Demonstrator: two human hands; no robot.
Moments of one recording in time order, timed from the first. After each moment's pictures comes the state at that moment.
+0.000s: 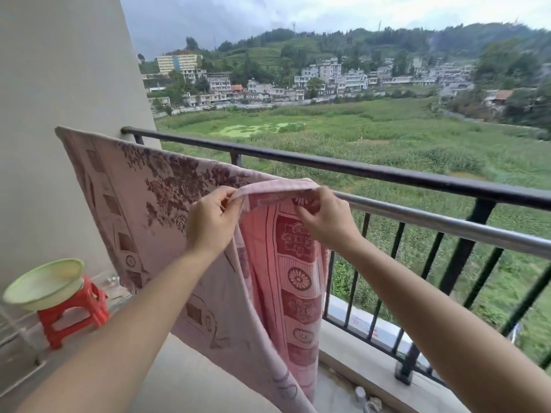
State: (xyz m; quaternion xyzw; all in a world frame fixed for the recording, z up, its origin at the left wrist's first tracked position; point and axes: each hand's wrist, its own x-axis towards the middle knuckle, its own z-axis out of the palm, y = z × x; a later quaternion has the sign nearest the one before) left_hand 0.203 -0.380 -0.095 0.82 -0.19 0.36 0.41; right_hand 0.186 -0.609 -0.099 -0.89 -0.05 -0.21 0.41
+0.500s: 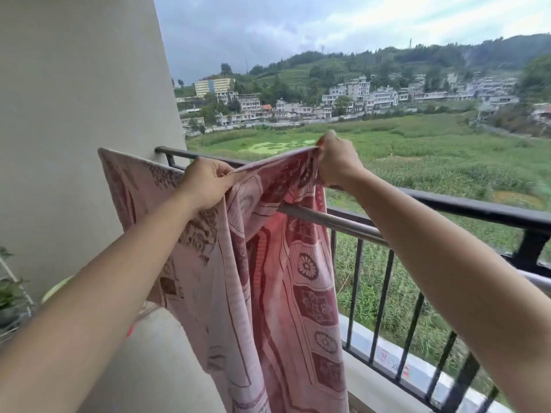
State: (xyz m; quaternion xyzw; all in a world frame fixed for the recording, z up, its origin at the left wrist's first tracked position) left_hand 0.266 -0.363 0.008 0.90 -0.10 0.23 0.36; right_hand 0.291 -0.619 0.025 -0.92 -0.03 -0.23 0.31
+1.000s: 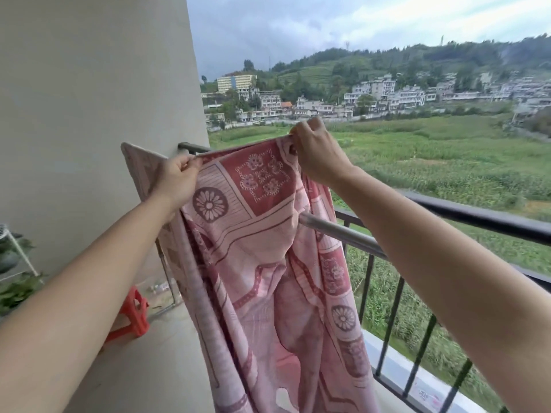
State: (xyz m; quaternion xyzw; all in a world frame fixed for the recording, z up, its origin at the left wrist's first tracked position) left_hand 0.369 -0.242 -0.003 0.81 0.00 0.30 0.50; right_hand 0.423 -0.502 0.025 -0.88 -0.23 -0.36 0.20
